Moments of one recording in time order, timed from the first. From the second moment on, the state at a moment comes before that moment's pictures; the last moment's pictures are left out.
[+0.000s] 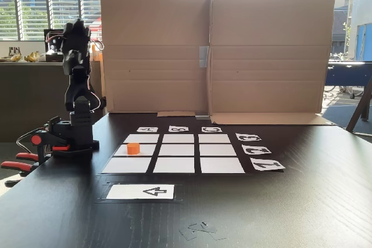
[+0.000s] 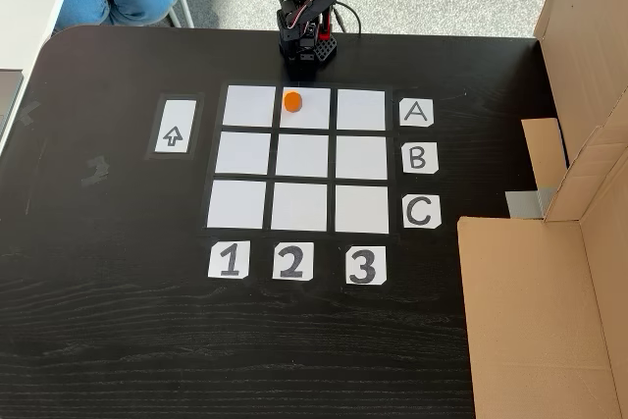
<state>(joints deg) 70.3 152.1 124.6 36.4 73.4</state>
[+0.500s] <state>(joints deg) 84.3 177.6 153.8 39.0 74.3</state>
